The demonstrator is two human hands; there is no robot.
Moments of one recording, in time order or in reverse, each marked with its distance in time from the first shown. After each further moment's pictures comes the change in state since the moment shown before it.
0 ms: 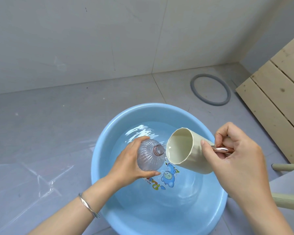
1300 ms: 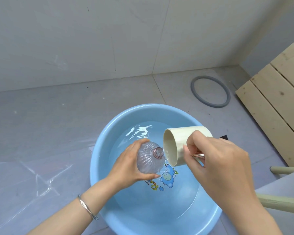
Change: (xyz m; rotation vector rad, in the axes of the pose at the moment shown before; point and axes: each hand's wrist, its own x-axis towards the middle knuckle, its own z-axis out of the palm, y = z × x) left_hand -0.003 -0.004 0.006 -0.012 0.007 -0.002; right_hand 0.000 -0.010 0.013 -0.453 0.071 -0.583
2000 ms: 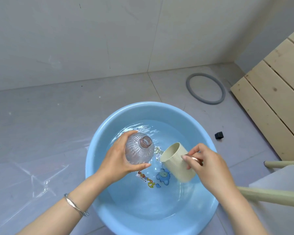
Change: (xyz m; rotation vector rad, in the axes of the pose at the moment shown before) left_hand 0.004 -0.004 -0.014 -0.071 0.105 -0.009; right_hand -0.040 0.050 0.059 0.443 -0.440 0.642
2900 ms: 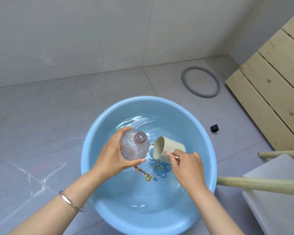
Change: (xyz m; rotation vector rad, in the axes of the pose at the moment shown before) left_hand -0.002 -0.002 0.002 -0.005 -0.006 -0.007; right_hand 0.004 0.026 0.065 -0.270 0.182 -0.169
